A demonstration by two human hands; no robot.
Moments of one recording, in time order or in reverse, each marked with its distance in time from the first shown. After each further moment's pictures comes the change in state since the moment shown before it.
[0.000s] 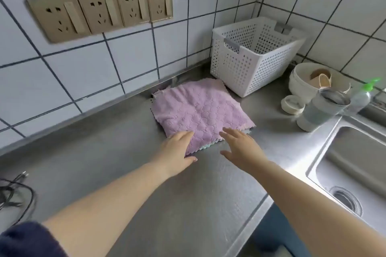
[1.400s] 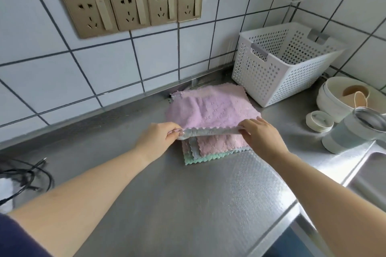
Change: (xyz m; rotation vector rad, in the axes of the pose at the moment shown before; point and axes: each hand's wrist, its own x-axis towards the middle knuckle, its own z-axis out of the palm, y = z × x) left_hand 0.004 -0.064 -0.039 -0.302 0.349 -0.157; right_hand 0.060 0.022 -0.023 0.060 0.341 -0.159
